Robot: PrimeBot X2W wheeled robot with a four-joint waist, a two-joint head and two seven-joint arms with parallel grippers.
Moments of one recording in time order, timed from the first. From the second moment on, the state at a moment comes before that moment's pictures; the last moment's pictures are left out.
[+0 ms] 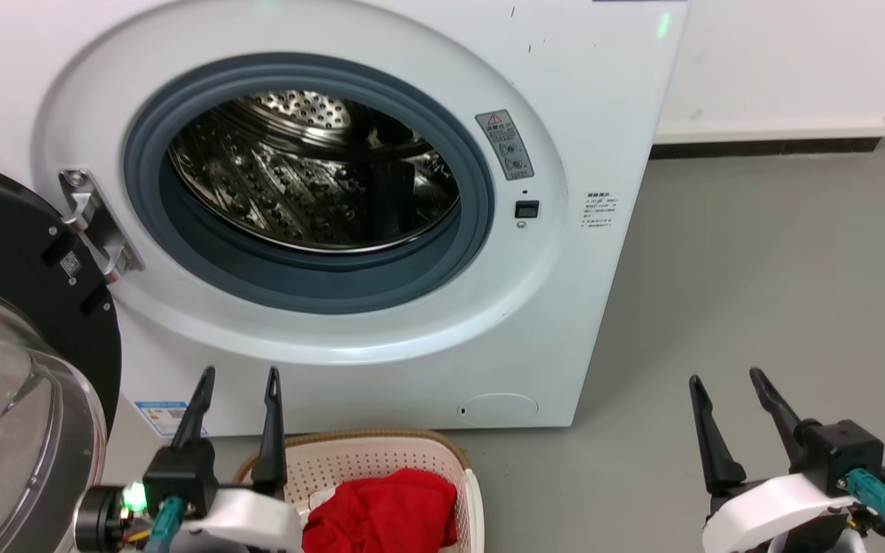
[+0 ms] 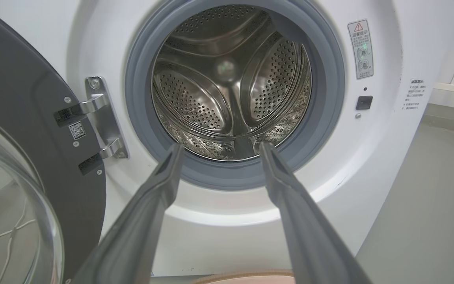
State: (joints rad) left arm -0.03 0.09 -0.04 0.14 -0.06 0.00 -0.26; right arm 0.02 -0.05 0.01 0.07 0.06 0.13 -0.10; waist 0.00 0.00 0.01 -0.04
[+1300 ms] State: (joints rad) left arm 0.07 0.08 -0.03 0.15 -0.25 0.02 -0.21; right arm 0.07 -0.05 0.02 0.09 0.27 0.13 -0.06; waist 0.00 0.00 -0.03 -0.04
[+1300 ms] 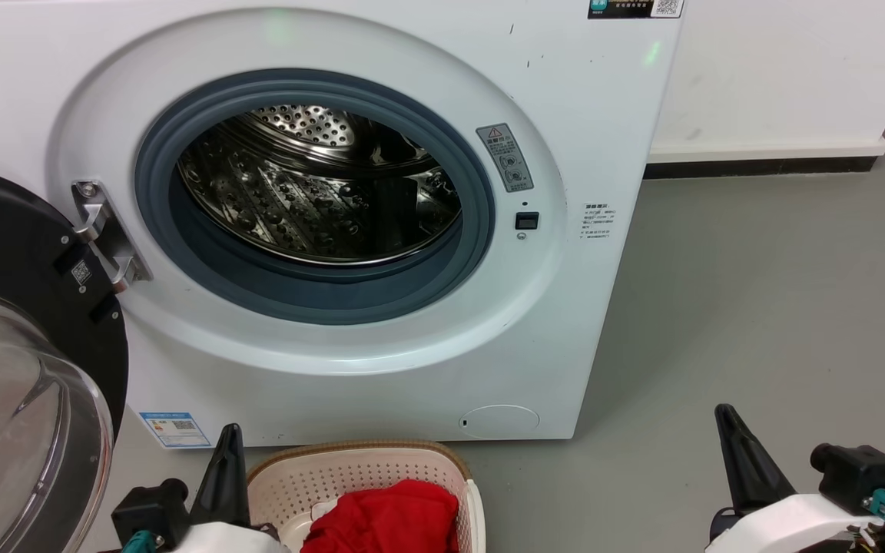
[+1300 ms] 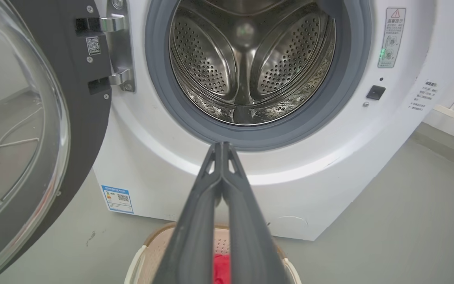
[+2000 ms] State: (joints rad) left arm 0.03 0.07 0.00 0.17 -0.62 -0.02 -0.12; right arm 0.03 -0.07 0.00 0.13 0.65 0.13 -0.03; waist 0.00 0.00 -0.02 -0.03
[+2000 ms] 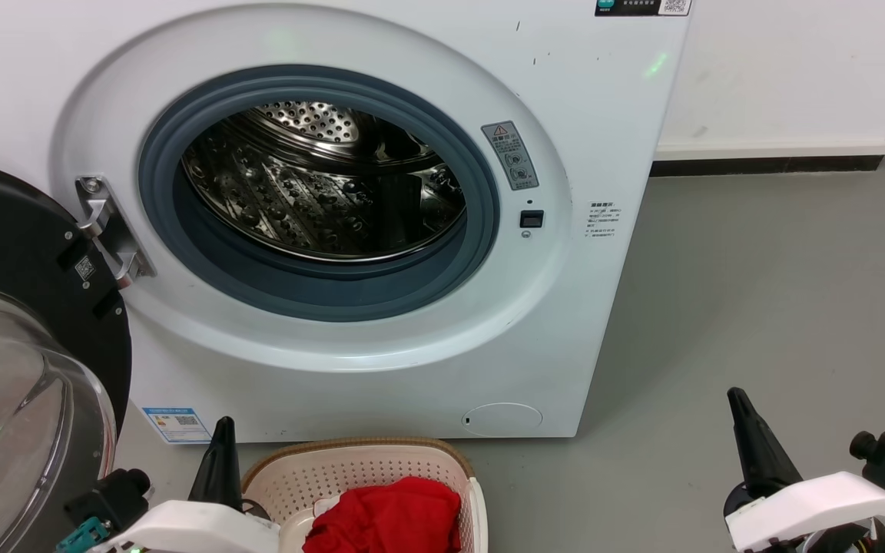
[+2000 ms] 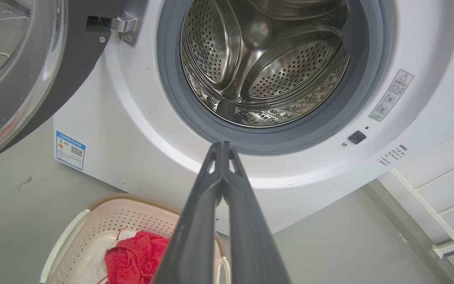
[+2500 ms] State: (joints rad) left arm 0.00 0.07 0.03 0.19 -0.84 -0.04 -0.07; right arm 0.00 -0.07 -0.01 0.16 0.87 0.13 -0.01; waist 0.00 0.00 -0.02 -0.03
